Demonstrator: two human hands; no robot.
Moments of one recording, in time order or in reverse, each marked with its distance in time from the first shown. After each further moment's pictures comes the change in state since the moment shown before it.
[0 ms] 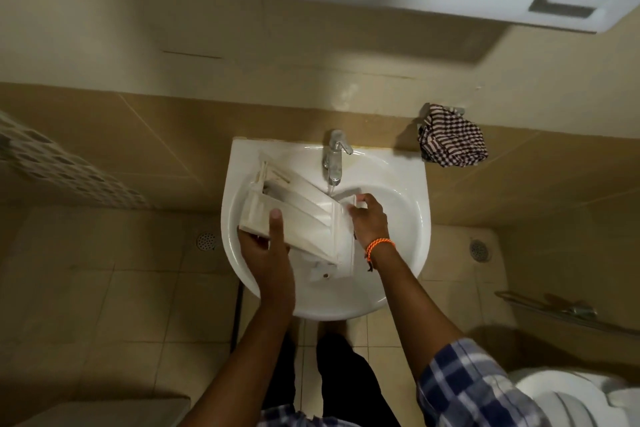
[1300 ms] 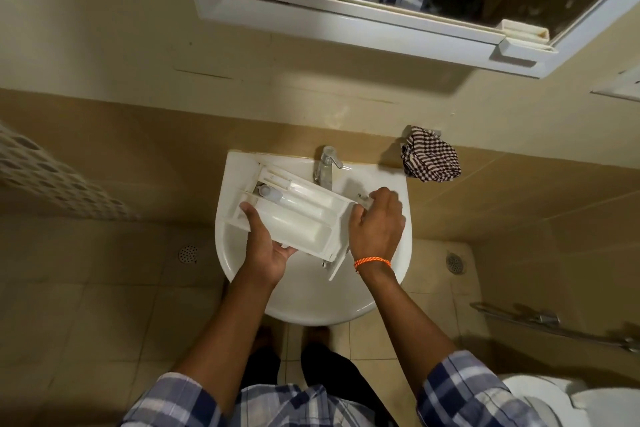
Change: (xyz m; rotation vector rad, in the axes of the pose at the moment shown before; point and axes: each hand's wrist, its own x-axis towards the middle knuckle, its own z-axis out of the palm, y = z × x) left_hand 0.055 0.006 0.008 -0.305 -0.279 -0.648; right_hand -0.065 -0.047 -0.028 -0.437 0.571 -0.486
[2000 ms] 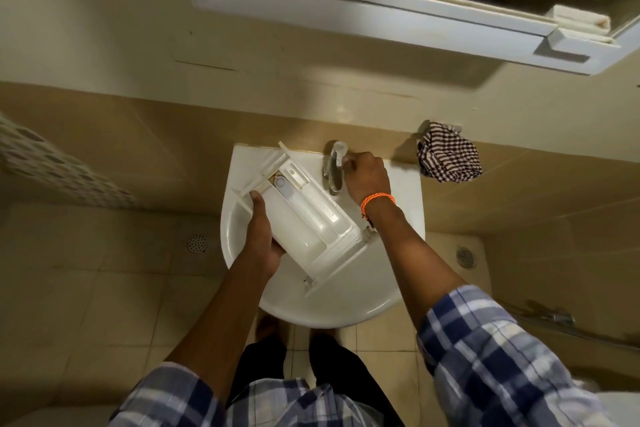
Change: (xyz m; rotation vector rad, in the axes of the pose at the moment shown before) left_hand 0.023 0.016 0.000 0.195 0.024 -0.017; right_hand 0.095 -0.045 0.042 0.016 -0.501 0.023
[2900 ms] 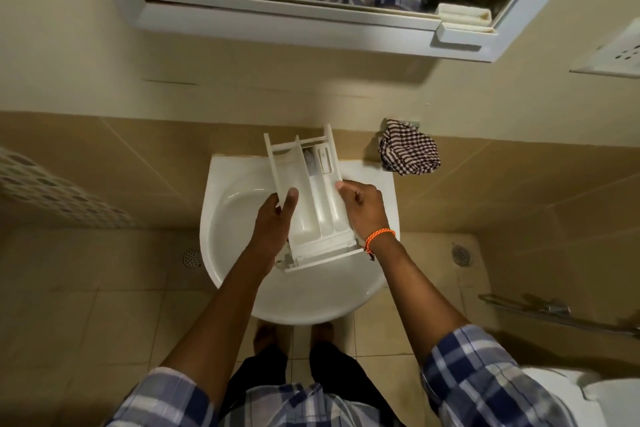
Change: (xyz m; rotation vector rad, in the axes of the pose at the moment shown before) left_hand -0.046 -0.015 0.064 0.747 -0.087 0.321; right_hand -0.067 0.074 -0.036 0.514 0.001 -0.137
